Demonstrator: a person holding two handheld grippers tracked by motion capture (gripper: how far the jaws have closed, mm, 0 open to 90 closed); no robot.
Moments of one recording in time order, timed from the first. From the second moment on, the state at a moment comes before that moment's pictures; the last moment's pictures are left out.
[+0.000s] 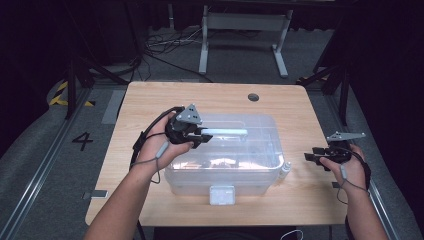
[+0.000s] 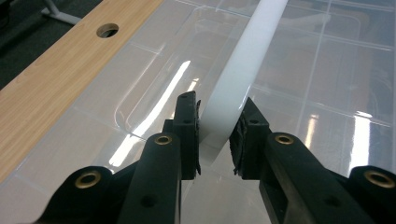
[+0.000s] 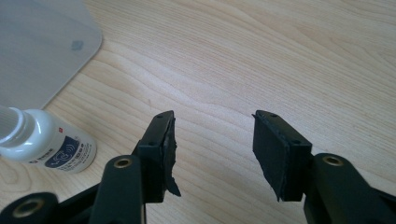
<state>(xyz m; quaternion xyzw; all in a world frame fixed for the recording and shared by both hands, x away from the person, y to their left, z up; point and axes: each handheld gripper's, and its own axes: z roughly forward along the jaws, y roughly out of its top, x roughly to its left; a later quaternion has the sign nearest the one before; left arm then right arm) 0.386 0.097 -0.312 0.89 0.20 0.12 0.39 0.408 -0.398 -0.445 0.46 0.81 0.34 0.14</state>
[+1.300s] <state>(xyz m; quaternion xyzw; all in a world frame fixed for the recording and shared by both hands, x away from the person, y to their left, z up) 0.422 0.093 -0.276 0.90 0.23 0.07 0.35 0.383 -0.398 -0.425 0.45 0.80 0.36 0.16</state>
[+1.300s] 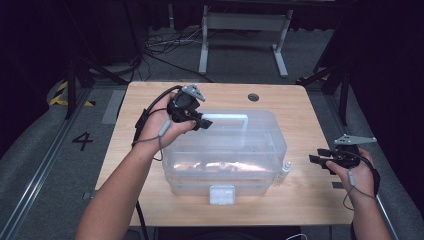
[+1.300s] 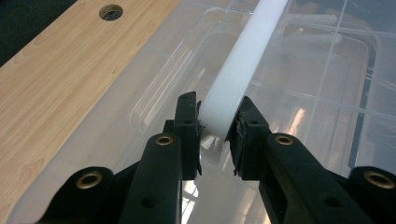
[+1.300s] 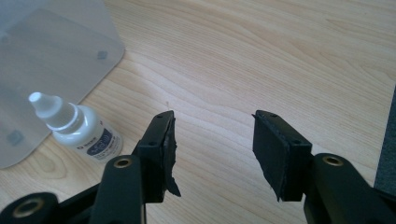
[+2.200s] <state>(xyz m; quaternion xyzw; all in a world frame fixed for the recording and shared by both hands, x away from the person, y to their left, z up) 0.455 0.094 -0.261 0.90 0.24 0.03 0.35 0.354 -0.367 -0.380 0.36 0.81 0.43 0.19</state>
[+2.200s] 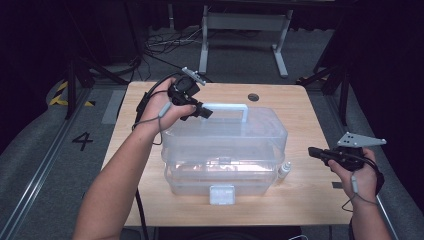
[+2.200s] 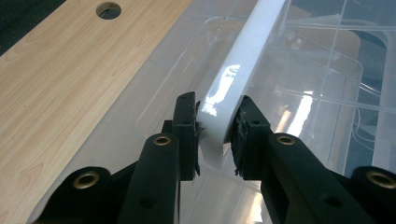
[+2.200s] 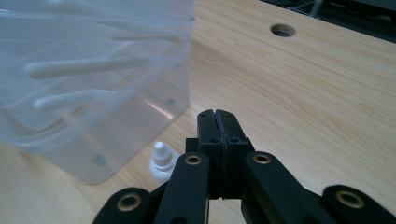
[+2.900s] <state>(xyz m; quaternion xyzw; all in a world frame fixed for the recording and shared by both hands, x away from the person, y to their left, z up) 0.468 0.092 -0.255 0.91 0.25 0.02 0.34 0.337 -0.303 -0.375 0.21 0.84 0.49 0.10</state>
